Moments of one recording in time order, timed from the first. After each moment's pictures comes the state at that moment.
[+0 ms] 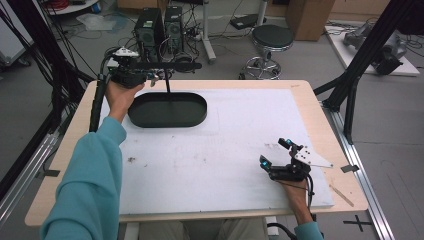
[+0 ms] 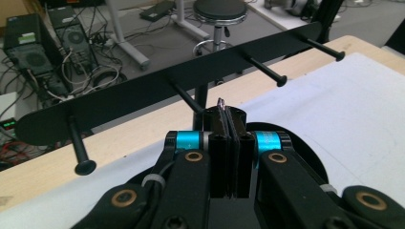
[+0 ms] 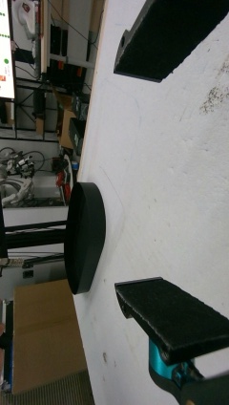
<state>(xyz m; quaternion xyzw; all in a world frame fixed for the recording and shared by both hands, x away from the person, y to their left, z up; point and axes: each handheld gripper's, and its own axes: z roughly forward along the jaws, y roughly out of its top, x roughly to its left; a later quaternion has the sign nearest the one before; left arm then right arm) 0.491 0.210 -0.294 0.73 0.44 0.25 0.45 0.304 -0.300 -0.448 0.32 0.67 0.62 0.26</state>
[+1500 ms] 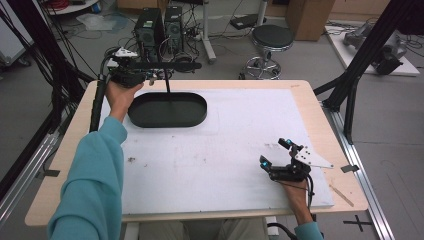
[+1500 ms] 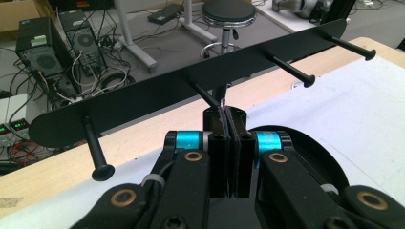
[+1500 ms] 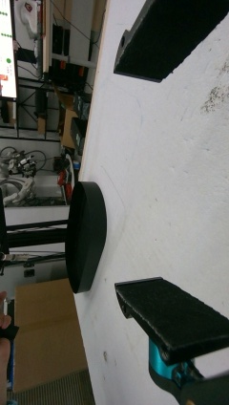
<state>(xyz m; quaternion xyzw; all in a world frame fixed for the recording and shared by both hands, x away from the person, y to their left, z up) 0.500 0.215 -0.302 0.73 0.45 0.26 0.45 0.303 -0.300 -0.448 0.32 0.67 0.62 0.26</state>
